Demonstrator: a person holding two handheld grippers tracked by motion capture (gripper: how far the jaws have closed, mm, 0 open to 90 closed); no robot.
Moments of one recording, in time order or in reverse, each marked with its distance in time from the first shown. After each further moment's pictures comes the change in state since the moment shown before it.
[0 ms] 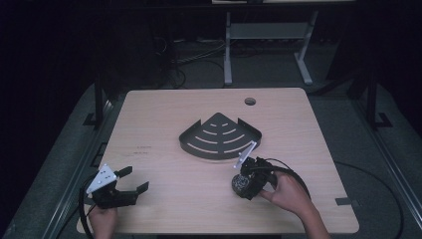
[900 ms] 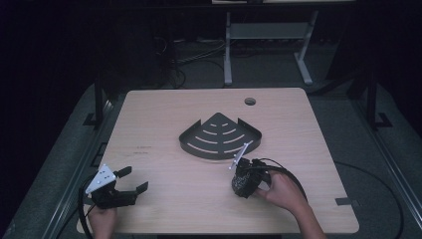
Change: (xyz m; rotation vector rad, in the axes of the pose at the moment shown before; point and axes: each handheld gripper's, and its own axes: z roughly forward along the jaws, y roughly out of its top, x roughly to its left) left arm 0.001 -0.001 -0.001 -0.004 0.001 -0.007; right arm -0.006 0.006 0.023 0.082 -0.006 -0.013
